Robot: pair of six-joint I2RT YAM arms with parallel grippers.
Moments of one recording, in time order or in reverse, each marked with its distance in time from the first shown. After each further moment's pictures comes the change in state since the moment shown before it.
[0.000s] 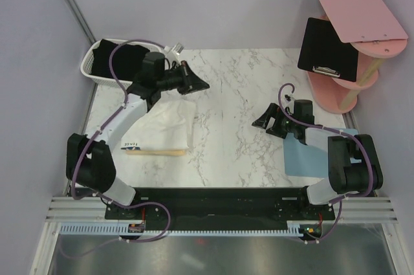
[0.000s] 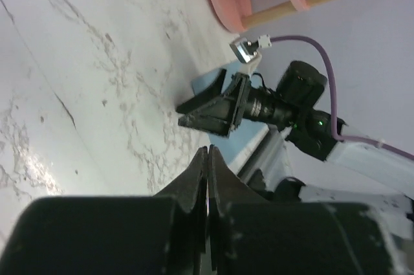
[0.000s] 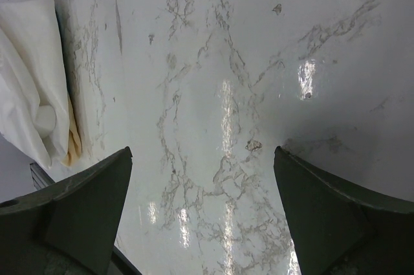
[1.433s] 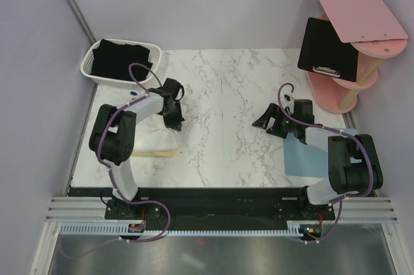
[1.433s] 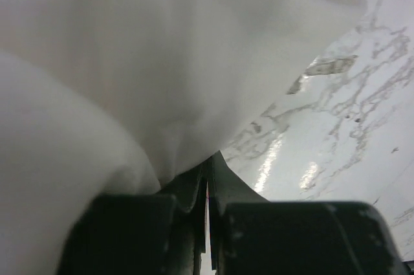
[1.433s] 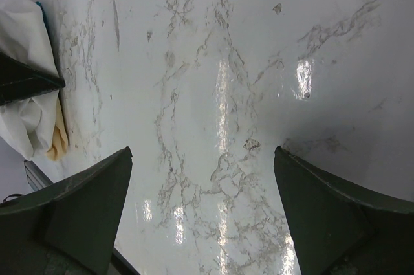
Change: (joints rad) left arm -0.056 0.342 0.044 -0.596 -0.684 0.223; right arm 0.000 0.000 0.011 -0.024 0.001 -0.027
